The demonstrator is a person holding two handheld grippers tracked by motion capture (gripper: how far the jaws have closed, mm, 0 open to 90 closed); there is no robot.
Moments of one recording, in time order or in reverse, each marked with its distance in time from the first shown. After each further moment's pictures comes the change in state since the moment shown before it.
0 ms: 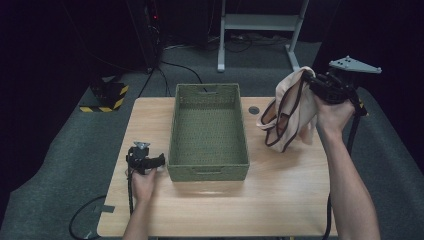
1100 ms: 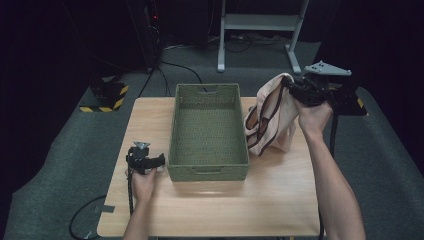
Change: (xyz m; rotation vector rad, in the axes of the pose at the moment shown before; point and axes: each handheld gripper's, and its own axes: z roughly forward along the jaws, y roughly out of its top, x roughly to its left) left arm 0.000 0.000 0.000 0.000 -0.001 0.000; right arm 0.027 -0.016 0.037 0.050 0.073 -0.010
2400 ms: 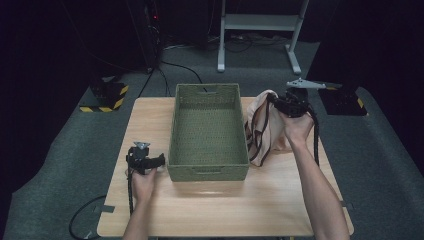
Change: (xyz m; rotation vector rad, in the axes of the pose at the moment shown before) left arm 0.000 0.000 0.000 0.001 0.000 0.001; right arm 0.002 -0.054 0.047 0.099 0.070 0.083
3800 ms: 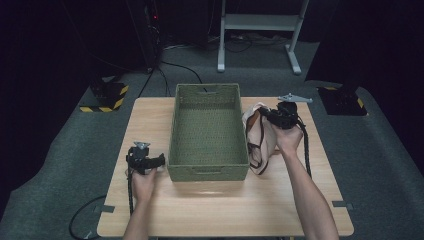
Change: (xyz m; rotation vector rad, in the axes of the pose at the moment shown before) left arm 0.000 0.000 0.000 0.001 0.001 0.000; right arm -0.005 -0.053 0.036 0.060 0.032 0.070
